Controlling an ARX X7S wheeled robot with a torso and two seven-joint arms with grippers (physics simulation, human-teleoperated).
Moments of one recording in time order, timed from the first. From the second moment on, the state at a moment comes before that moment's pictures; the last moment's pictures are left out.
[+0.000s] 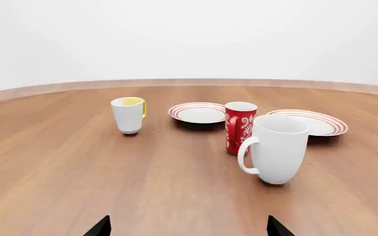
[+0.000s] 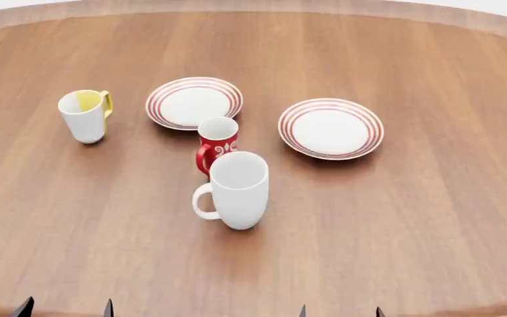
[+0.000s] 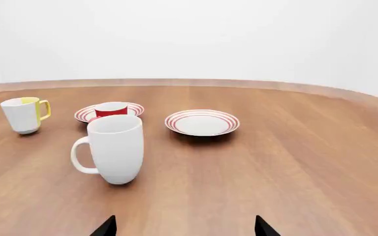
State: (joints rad) left arm 0.00 0.00 0.00 0.00 0.00 0.00 0.00; right arm 0.00 0.00 0.00 0.00 0.00 0.00 0.00
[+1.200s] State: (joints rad) left arm 0.12 -0.14 0.01 0.96 -0.22 -0.32 -0.13; right arm -0.03 0.02 -0.30 -1.02 -0.41 0.63 -0.02
